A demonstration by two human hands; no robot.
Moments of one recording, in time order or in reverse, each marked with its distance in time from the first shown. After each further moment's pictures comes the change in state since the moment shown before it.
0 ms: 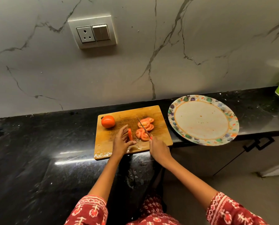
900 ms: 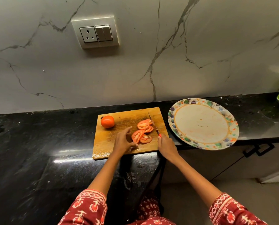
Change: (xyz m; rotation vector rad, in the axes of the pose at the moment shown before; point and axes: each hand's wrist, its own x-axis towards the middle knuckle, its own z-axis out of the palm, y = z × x) left_hand 0.013 0.001 0.008 0.438 -0.040 0.029; right_hand 0.021 0.038 -0.008 0.161 0.056 0.075
